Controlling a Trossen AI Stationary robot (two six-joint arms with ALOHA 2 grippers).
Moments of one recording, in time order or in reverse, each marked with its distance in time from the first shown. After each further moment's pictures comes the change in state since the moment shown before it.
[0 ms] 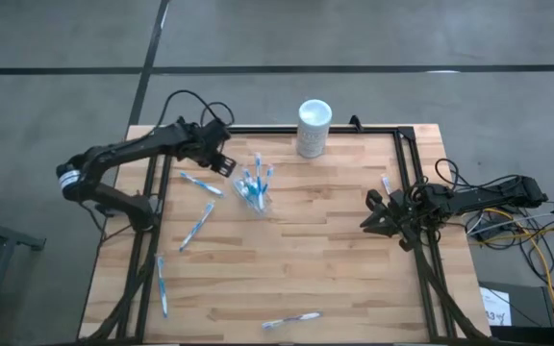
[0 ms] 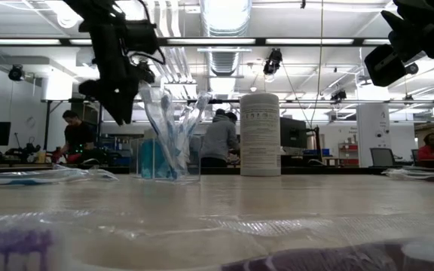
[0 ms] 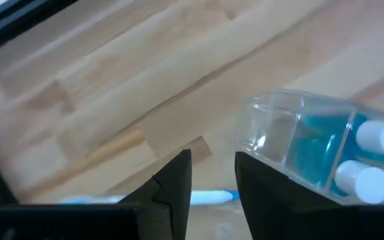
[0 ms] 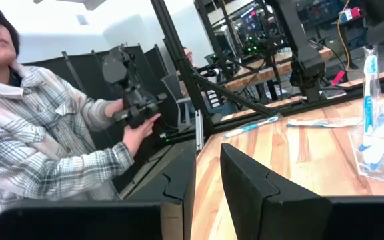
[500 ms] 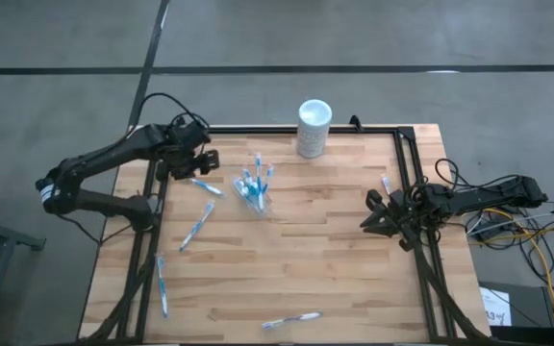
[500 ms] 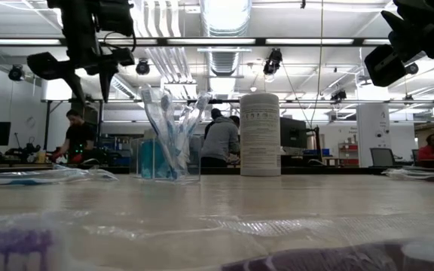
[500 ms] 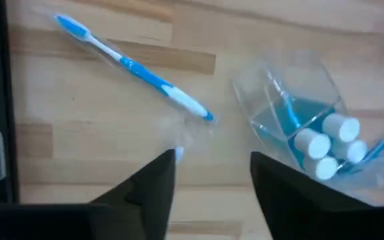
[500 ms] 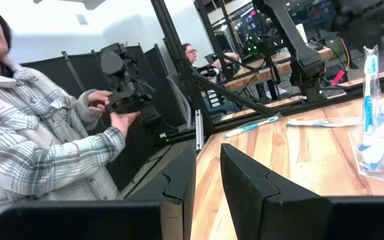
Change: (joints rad) left arm -0.003 -0.203 0.000 -0.262 0.160 -0.695; right arm 0.000 0.000 0.000 -0.001 0.000 0.000
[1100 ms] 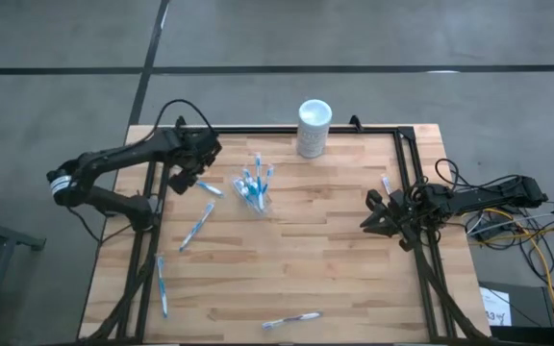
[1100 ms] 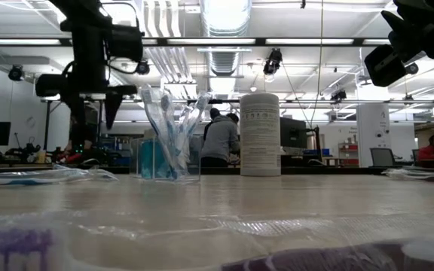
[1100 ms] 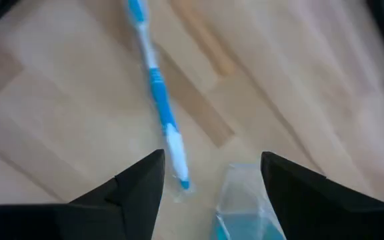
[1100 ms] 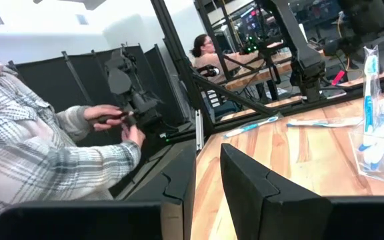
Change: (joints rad) left arm -0.002 0.108 -0.109 0.148 -0.180 -0.708; right arm 0.000 0.000 0.000 0.000 0.000 0.000
